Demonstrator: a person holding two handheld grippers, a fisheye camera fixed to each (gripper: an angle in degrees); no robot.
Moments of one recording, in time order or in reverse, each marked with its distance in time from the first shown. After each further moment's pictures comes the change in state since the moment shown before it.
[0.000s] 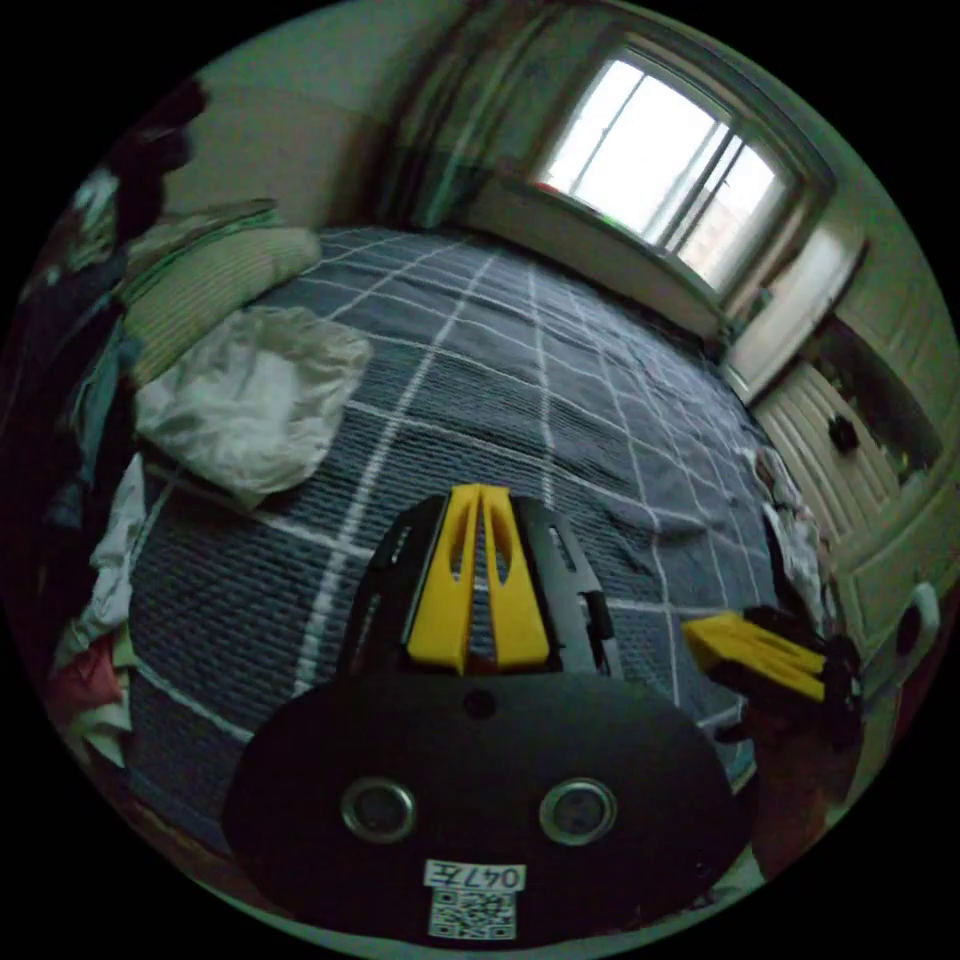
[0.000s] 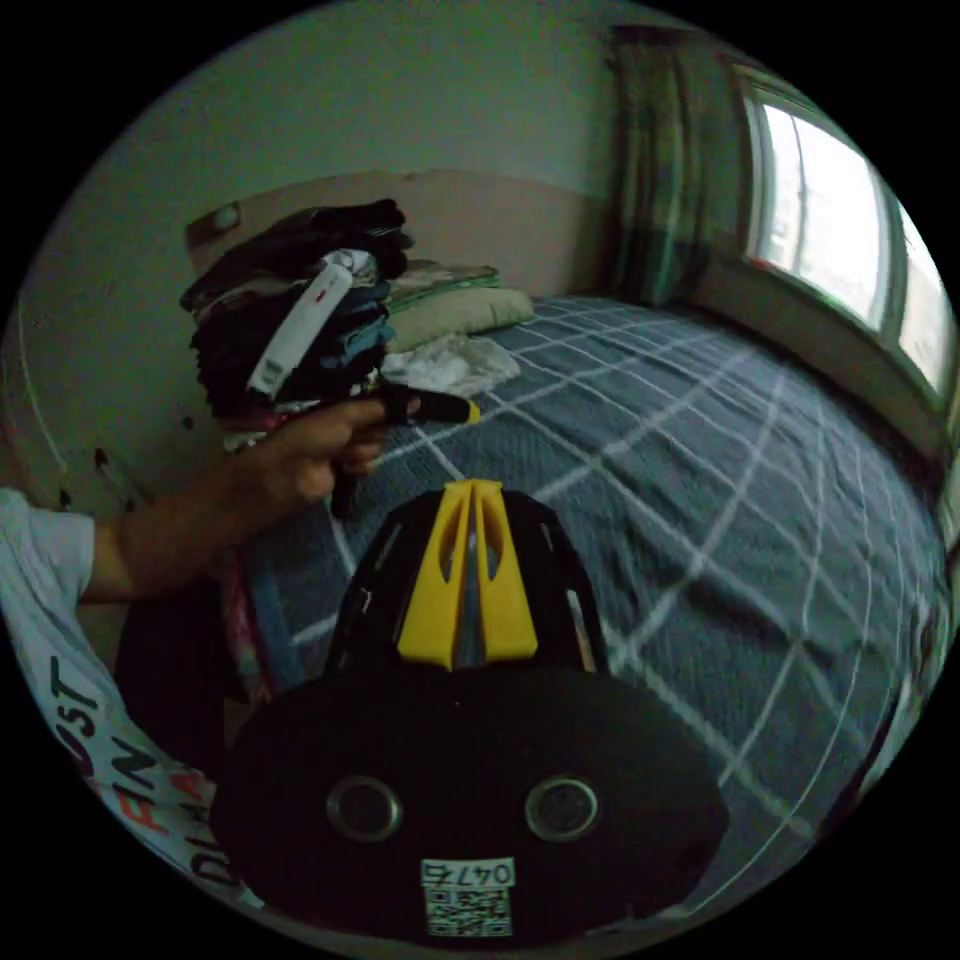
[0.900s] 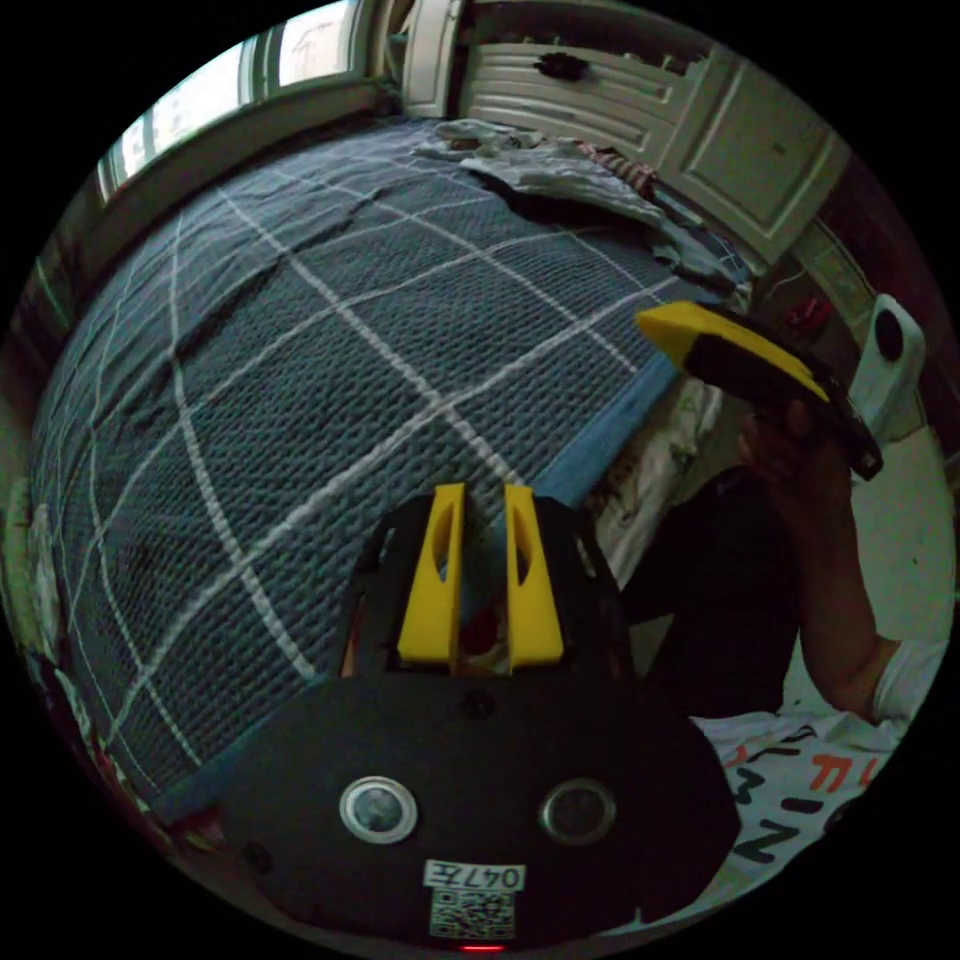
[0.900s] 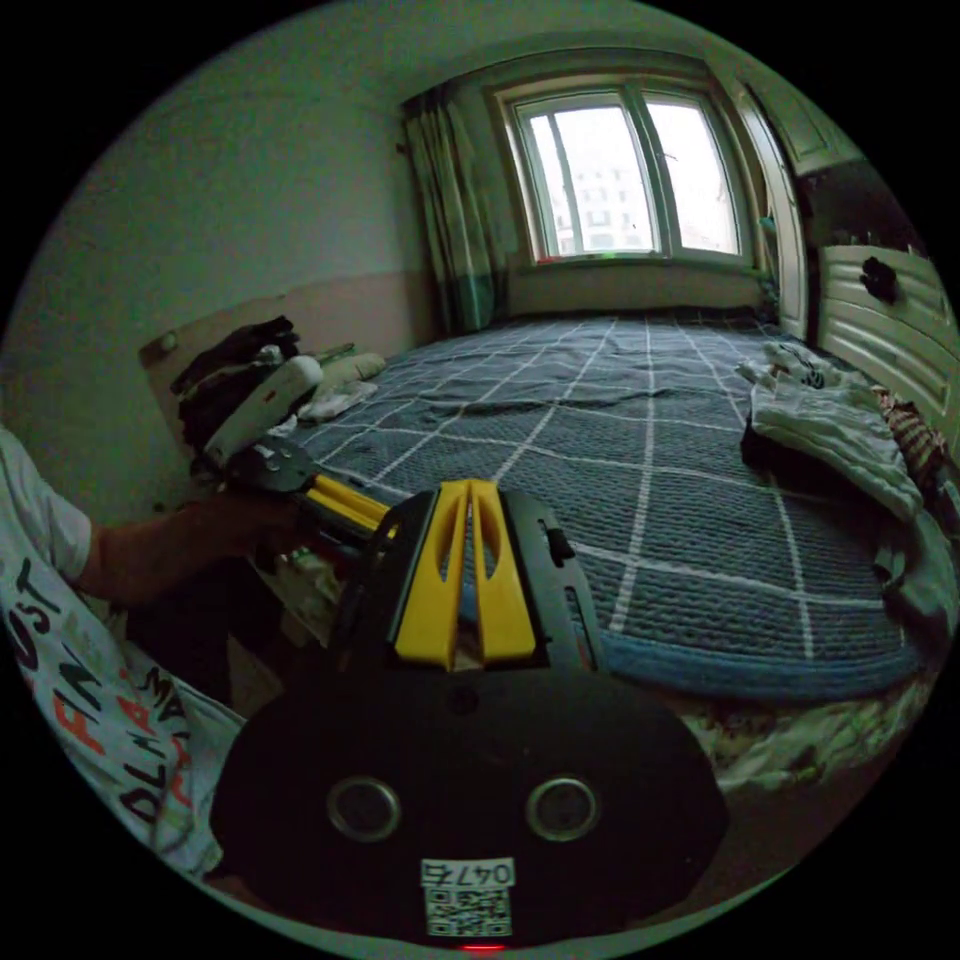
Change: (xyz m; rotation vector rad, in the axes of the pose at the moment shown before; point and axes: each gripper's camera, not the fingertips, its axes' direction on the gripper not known) left arm 0.557 0.300 0.138 -0.483 0.213 0.789; right arm 0.143 0.535 -0.578 0.227 0.217 0.367
